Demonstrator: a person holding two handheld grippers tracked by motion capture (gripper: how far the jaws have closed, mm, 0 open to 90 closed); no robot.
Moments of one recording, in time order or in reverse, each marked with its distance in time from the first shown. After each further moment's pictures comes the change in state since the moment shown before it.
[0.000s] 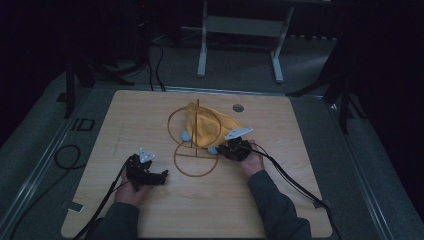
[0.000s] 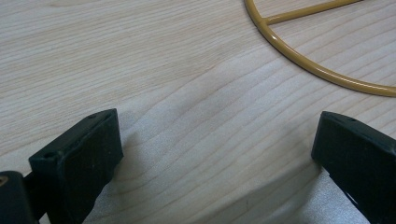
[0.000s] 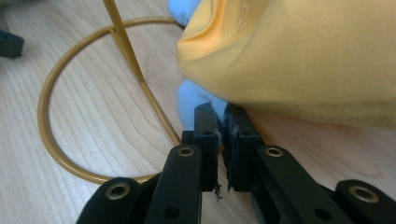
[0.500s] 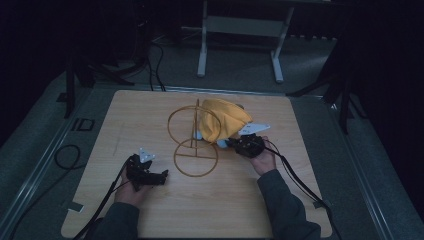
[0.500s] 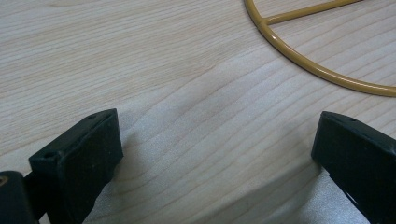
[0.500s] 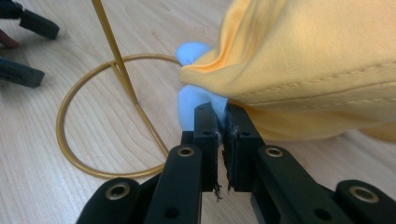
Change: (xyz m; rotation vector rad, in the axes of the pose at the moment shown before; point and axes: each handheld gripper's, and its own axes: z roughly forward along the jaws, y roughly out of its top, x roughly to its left) left arm 0.000 0.000 0.000 0.000 0.000 0.000; right arm -0.010 0.004 -0.048 -0.107 -0.046 0.013
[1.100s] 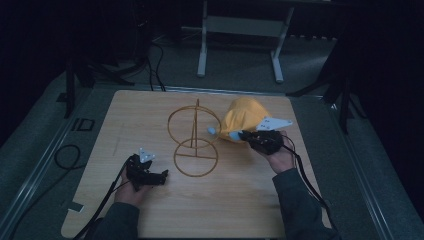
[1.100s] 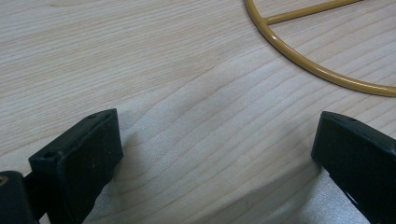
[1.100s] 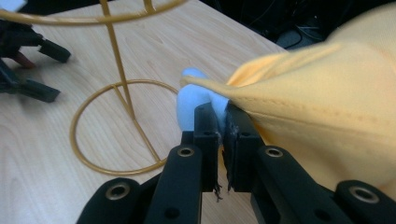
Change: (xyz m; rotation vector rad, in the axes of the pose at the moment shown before) left arm 0.000 0.000 0.000 -0.002 0.000 0.000; right arm -0.003 0.020 -0.063 -0.075 -0.047 -0.056
